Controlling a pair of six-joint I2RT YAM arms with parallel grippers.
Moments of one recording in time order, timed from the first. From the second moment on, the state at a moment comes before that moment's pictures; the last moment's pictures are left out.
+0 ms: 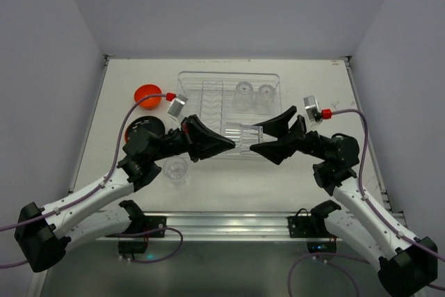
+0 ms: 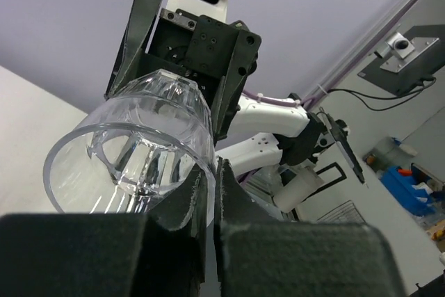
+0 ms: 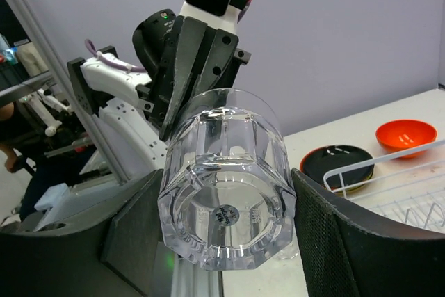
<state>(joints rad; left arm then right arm) -0.79 0.93 0.66 0.67 0.58 -0.94 0.45 0.77 0.54 0.79 -0.85 0.77</state>
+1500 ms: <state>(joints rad) -1.15 1.74 1.33 -0.93 -0.14 -0.31 0.44 0.65 0.69 -0.37 0.05 0.43</state>
